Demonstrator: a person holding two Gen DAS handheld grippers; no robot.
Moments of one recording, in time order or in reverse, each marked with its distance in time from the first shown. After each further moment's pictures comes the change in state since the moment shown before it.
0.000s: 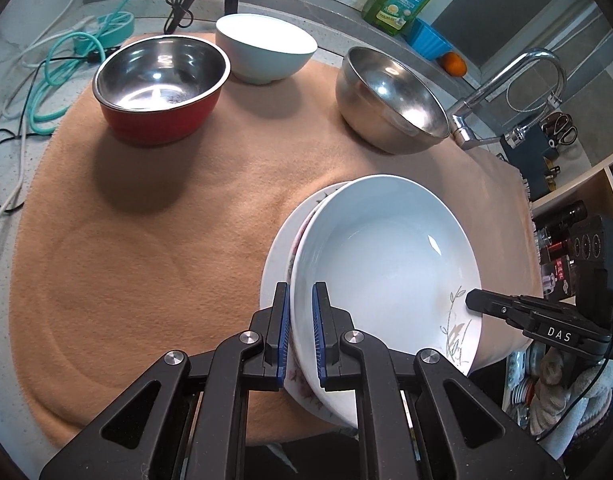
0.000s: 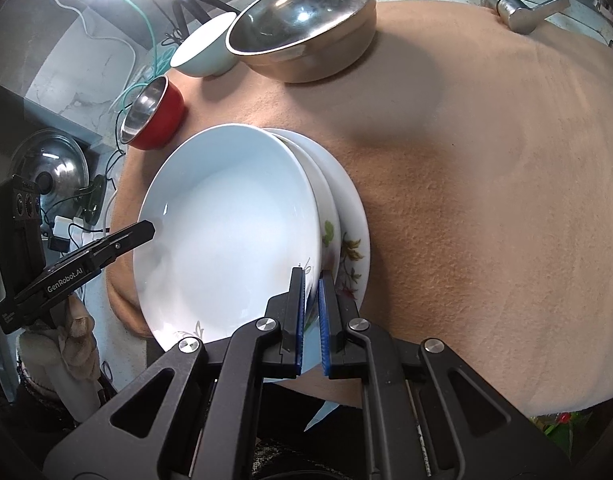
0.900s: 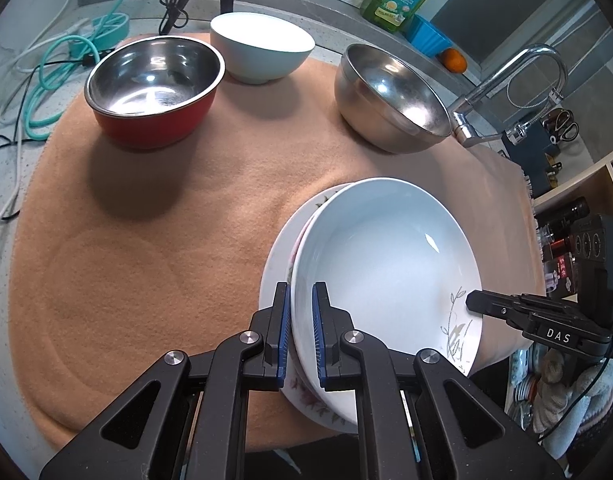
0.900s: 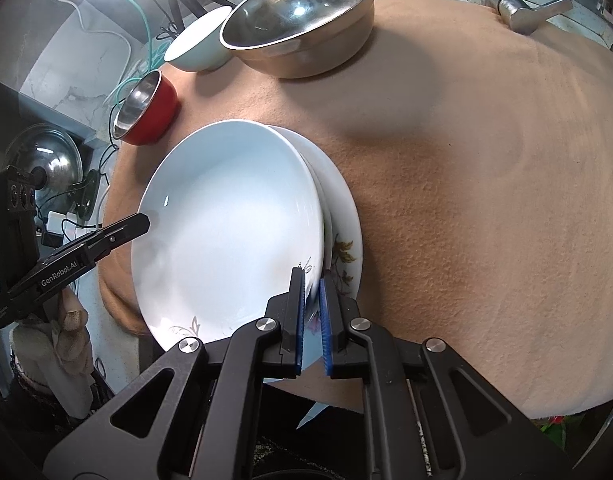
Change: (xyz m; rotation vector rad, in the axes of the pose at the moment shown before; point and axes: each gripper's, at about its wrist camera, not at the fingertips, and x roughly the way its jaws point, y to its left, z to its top) left arm 0.004 -0.001 0.006 0.015 0.008 0.007; right arm 0.003 0.001 0.002 -0.007 0.022 -0.021
